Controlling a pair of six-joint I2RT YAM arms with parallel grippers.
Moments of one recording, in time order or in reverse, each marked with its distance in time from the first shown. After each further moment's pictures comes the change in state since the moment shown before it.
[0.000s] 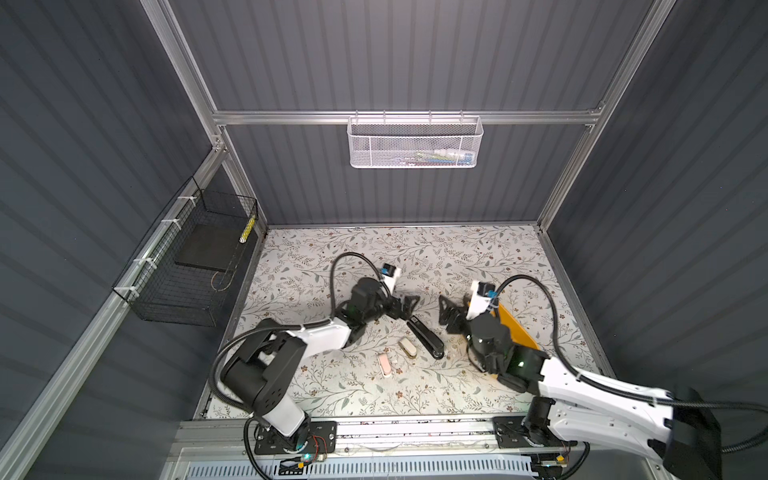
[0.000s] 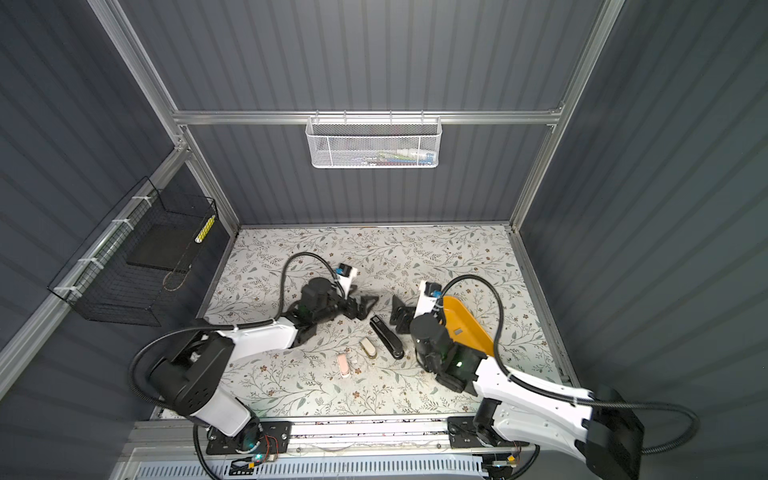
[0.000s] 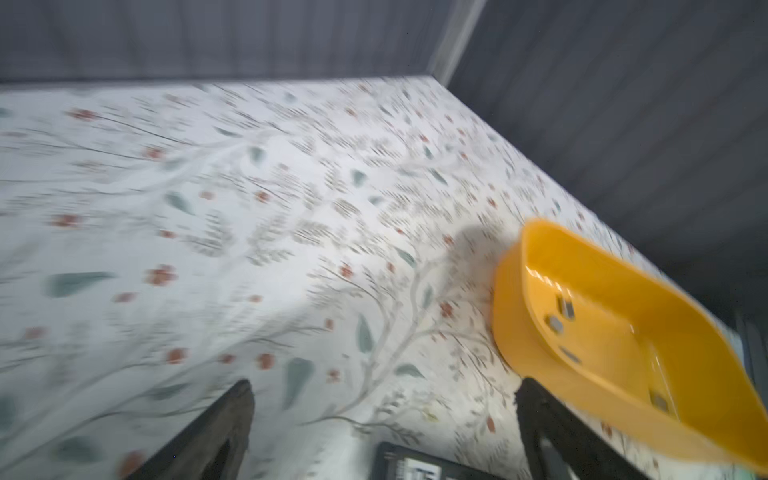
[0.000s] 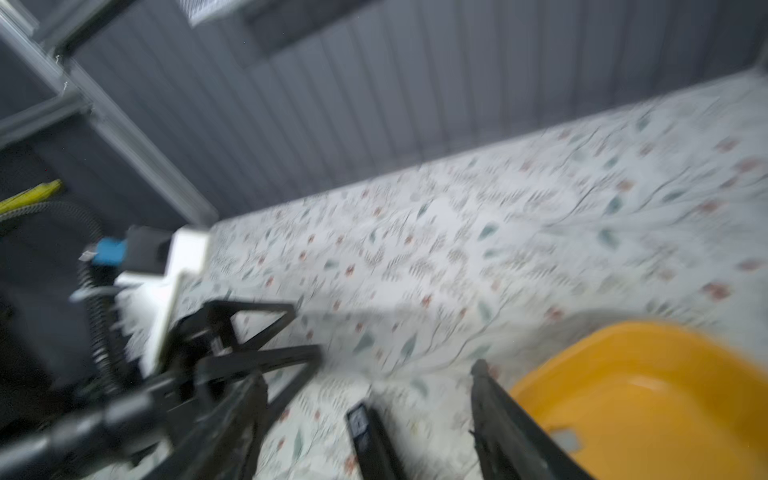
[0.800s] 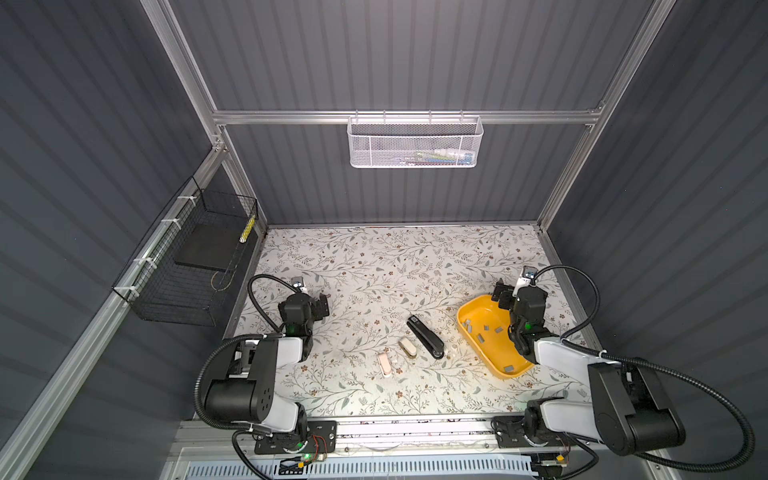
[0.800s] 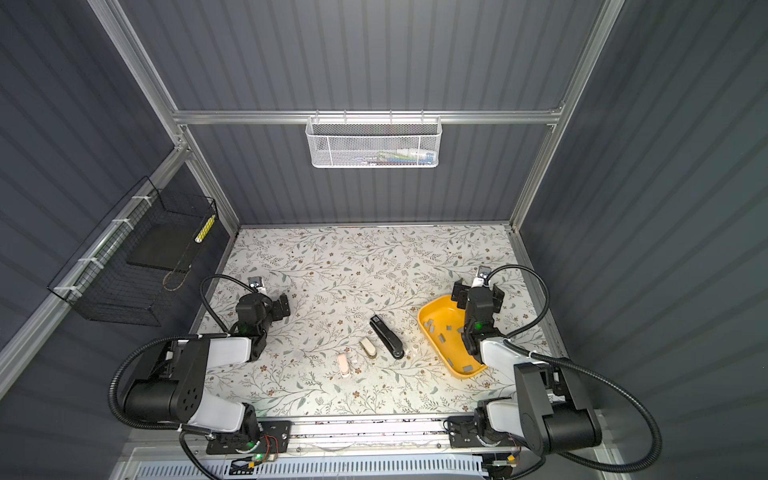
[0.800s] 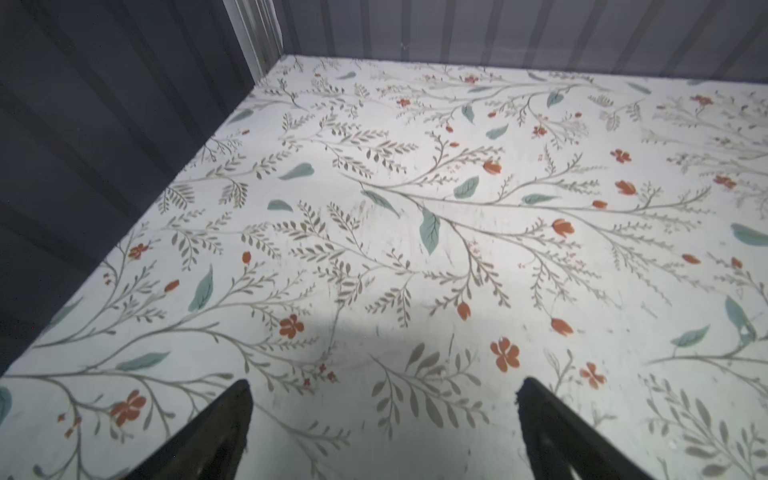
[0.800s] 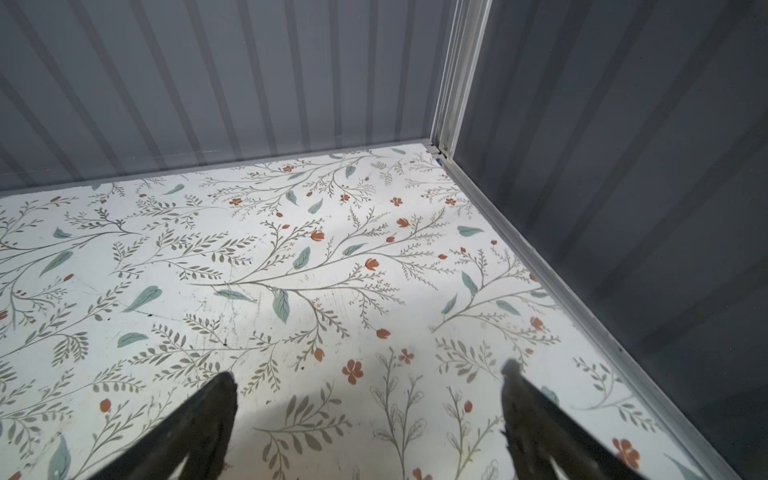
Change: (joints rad) left arm 0.526 -0.047 -0.353 0.227 -0.427 0.193; right arm -0.779 0.357 -0.224 0.563 -0.291 -0.534
